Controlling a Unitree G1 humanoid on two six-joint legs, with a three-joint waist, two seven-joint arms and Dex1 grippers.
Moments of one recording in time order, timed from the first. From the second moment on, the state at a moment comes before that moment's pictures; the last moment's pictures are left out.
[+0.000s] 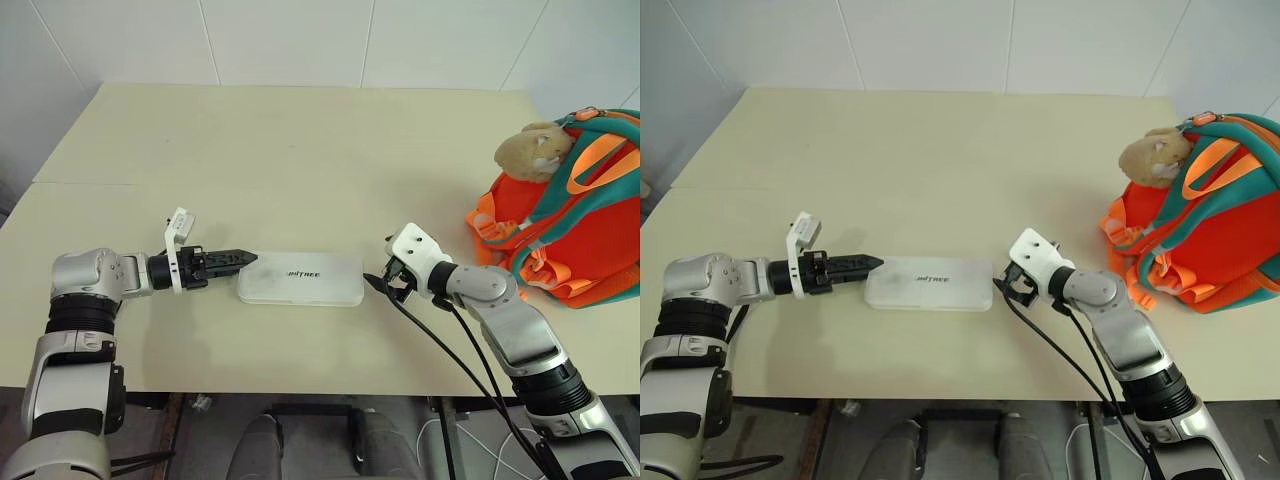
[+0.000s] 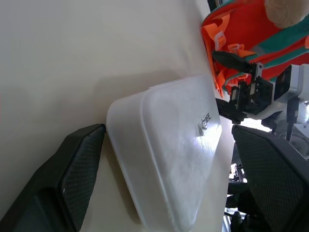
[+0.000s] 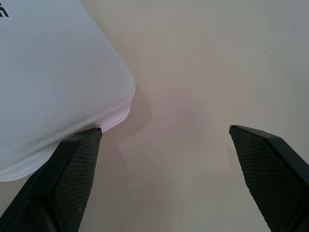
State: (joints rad) left arm -0.78 0.68 0.07 0.63 -0.55 1.17 -1.09; right arm -0.45 -0.54 0.23 -0.22 0.03 0.59 0.62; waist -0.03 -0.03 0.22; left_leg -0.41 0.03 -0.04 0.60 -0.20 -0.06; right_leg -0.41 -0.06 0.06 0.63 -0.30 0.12
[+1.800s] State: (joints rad) left arm -0.33 0.62 0.43 0.04 -0.78 1.44 -0.80; right arm -0.49 -0.52 0.23 -0.16 0.02 0.57 0.65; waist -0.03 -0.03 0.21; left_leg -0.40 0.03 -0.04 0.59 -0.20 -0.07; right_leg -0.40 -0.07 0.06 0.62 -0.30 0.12
